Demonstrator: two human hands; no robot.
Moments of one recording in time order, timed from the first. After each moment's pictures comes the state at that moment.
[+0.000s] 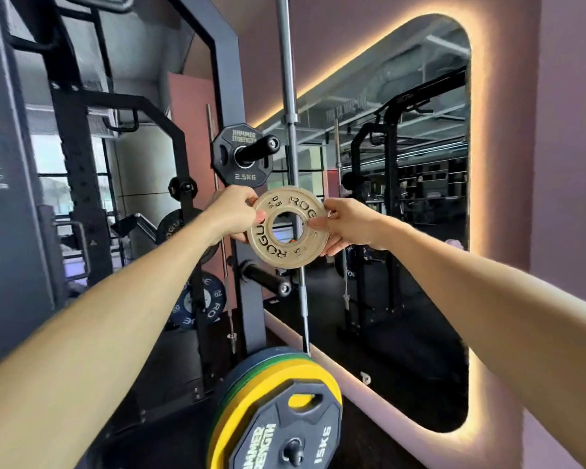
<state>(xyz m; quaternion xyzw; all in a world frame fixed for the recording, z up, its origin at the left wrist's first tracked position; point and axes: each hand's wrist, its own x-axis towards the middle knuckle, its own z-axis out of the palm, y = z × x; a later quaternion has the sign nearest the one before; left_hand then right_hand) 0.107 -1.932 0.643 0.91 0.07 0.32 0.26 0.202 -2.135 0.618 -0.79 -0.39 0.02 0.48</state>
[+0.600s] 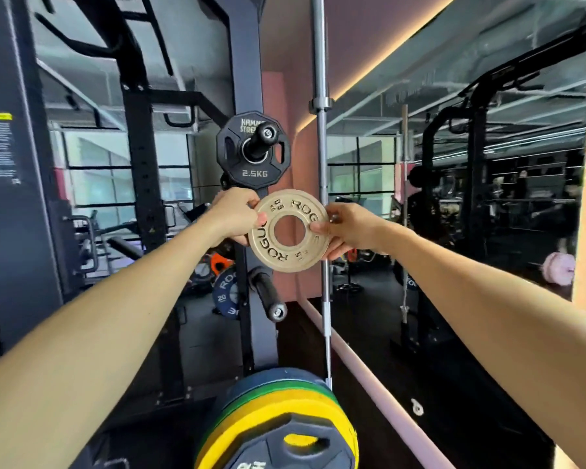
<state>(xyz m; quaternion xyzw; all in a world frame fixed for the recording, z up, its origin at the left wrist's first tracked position) 0.229 -1.940 0.650 0.89 0.19 0.34 0.25 0.374 -2.114 0.625 -0.73 -0.49 0.09 0.47</state>
